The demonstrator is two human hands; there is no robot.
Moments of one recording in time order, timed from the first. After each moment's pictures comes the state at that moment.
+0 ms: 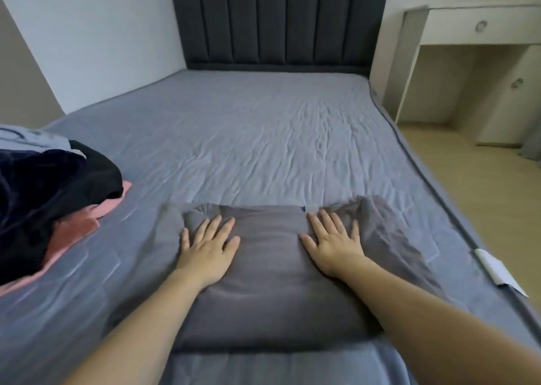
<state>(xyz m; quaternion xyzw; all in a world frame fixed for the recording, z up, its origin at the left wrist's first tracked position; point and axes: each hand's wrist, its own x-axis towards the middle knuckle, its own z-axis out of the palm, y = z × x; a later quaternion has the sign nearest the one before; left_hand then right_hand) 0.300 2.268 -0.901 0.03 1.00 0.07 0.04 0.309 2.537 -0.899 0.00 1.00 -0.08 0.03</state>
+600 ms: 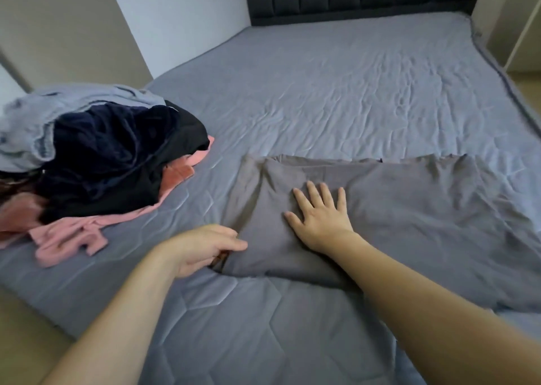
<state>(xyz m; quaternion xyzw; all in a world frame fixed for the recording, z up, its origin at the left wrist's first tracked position) 0.429 2.151 -0.850 -0.19 0.79 0.51 0.27 0.347 2.378 -0.910 -0.15 0.98 -0.10 0.01</state>
